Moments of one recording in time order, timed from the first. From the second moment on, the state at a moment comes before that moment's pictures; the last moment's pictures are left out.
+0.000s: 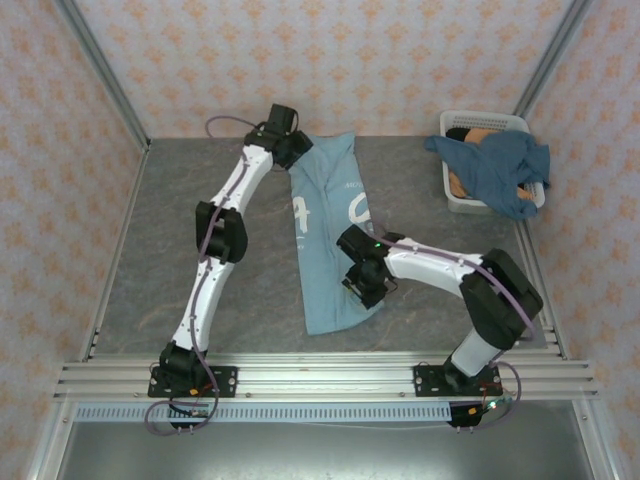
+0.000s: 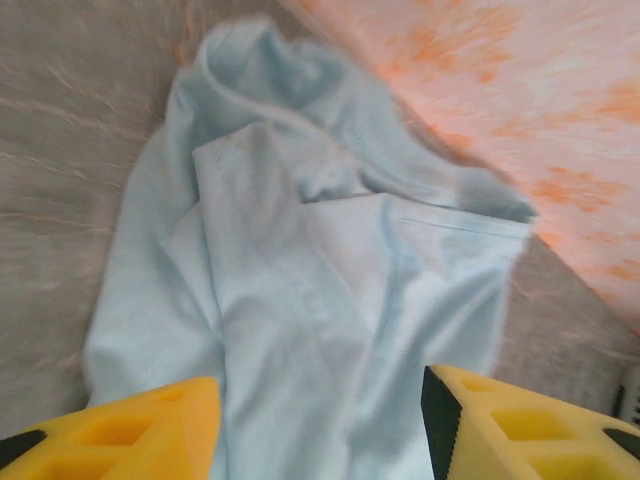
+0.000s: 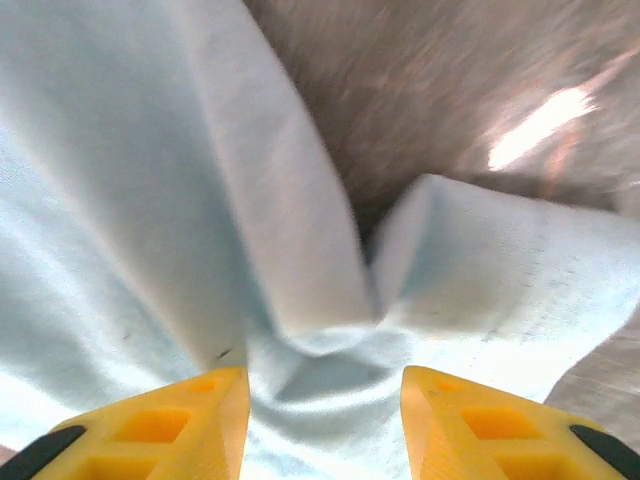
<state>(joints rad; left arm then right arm) -0.24 2.64 2.69 -0.86 0.08 -0.94 0.75 1.59 0.98 -0.80 -0.12 1.57</state>
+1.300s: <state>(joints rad) -0.88 1.66 0.91 -0.70 0.31 -1.15 0.56 1.22 0.74 -0.93 -0.14 0.95</state>
